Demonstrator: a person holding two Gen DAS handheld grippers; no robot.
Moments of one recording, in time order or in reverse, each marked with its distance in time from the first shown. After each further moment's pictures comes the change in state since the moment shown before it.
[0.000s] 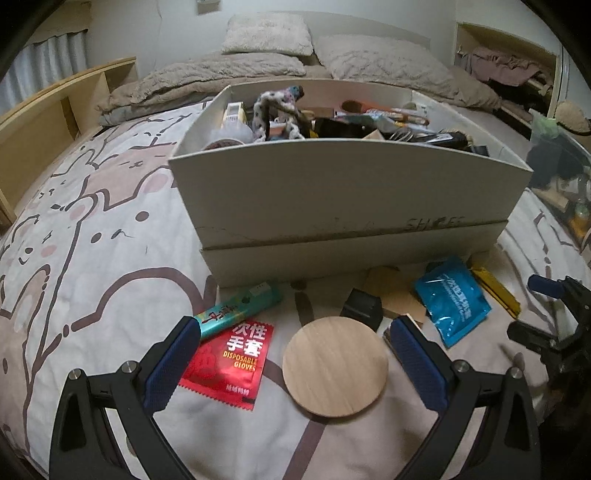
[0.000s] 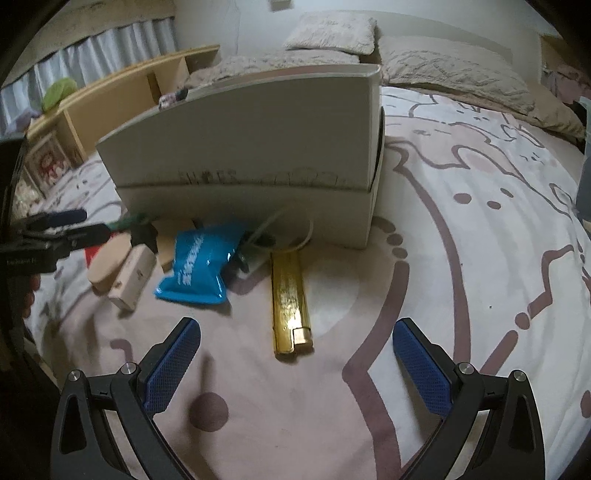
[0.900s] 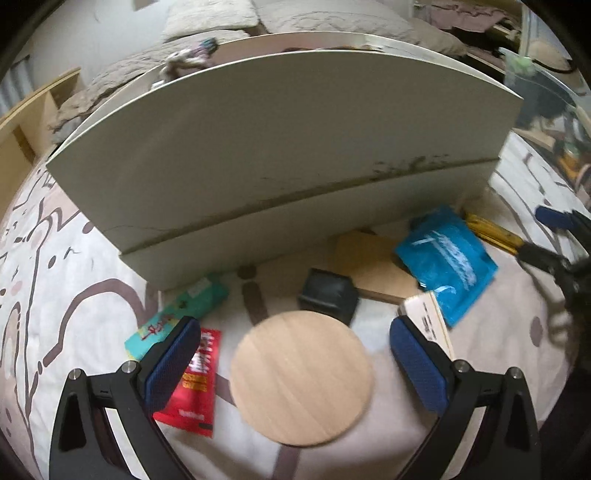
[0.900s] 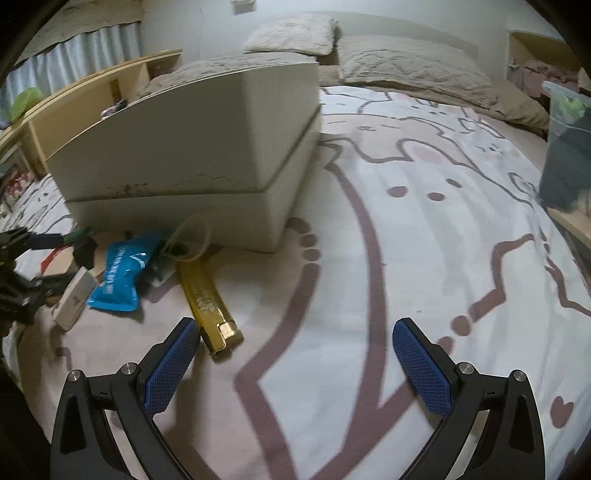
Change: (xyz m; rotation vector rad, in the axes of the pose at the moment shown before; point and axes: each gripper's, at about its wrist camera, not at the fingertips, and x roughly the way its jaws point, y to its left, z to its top) left arm 0.030 -0.029 -0.008 0.186 0.113 -0.090; right arm -0.002 -0.044 0.002 0.063 -0.021 -0.146
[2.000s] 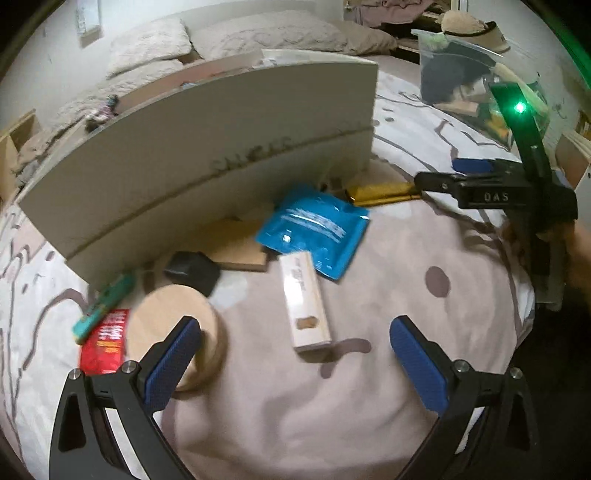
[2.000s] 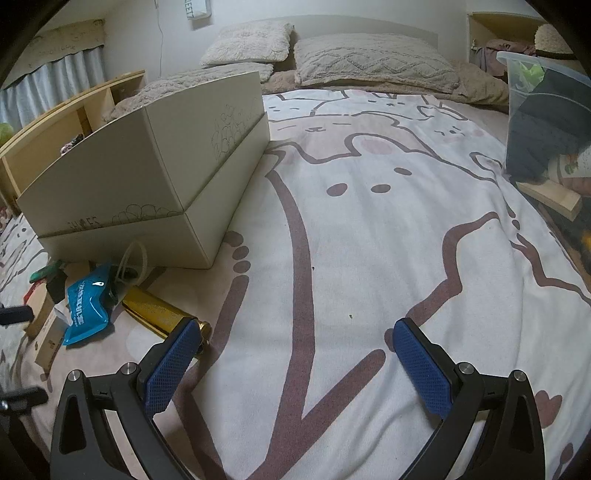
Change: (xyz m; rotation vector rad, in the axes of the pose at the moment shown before) left arm -0.033 -0.066 -0.031 0.143 -0.063 -0.161; right arm 0.000 -0.034 -0.001 0.113 -0.028 -0.055
